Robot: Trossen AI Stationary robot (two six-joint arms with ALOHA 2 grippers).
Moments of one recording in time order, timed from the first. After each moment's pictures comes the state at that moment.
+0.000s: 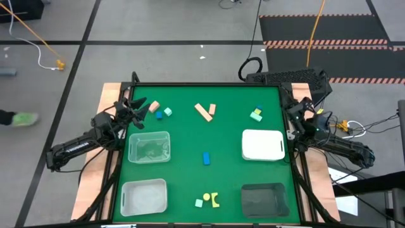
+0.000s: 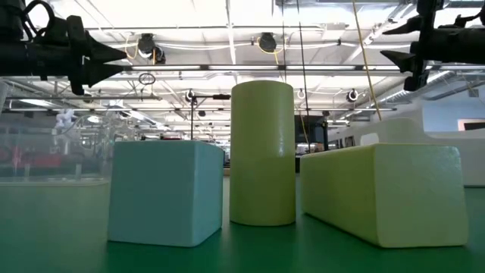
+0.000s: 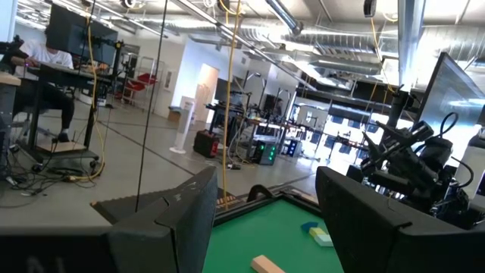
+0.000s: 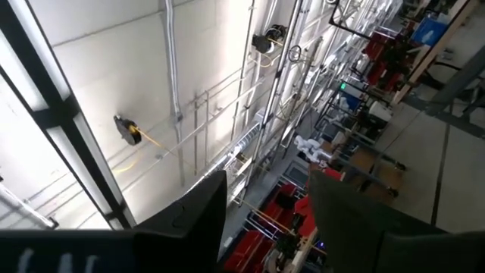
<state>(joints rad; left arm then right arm) 0.44 0.01 0.01 0.25 -0.16 -0.22 -0.39 0.12 0.02 0.67 0.52 0.81</state>
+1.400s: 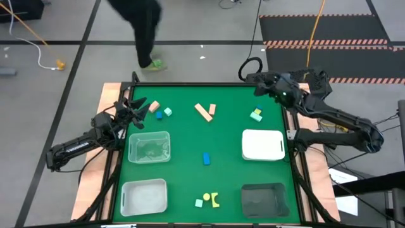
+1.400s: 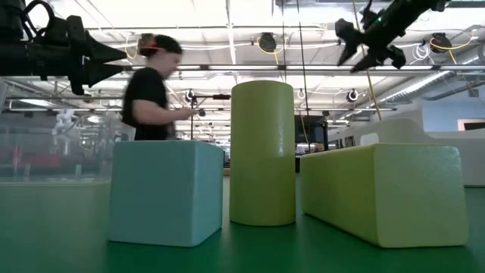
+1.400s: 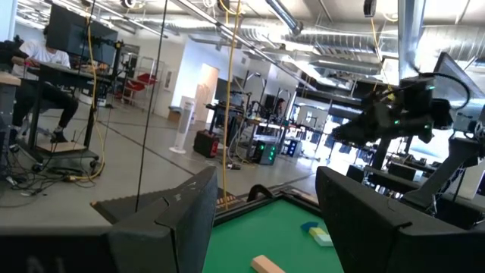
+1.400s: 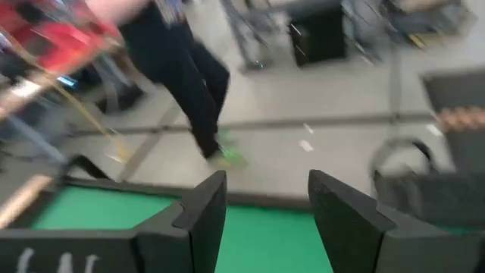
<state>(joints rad) 0.44 0.01 0.01 0.25 -0.16 -0.22 -0.52 0.87 0.79 -0.41 0.58 0.65</state>
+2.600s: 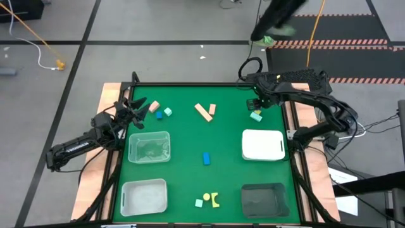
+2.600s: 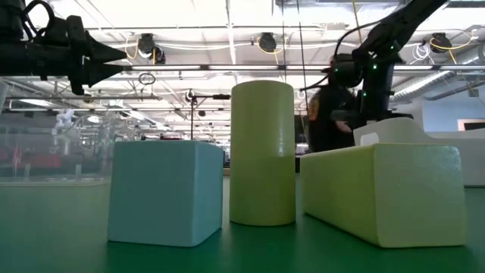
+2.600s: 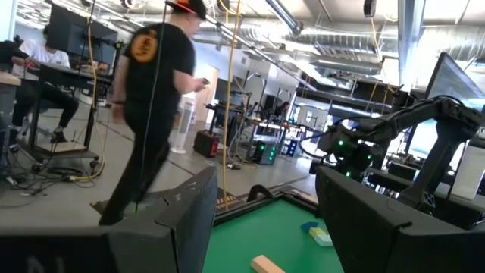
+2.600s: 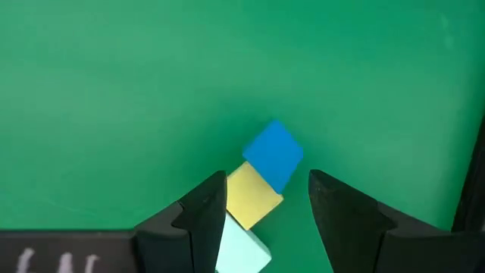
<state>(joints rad) 0.44 0.01 0.01 0.25 -0.16 -0.22 -0.77 1.39 0.80 -0.73 0.15 0.55</state>
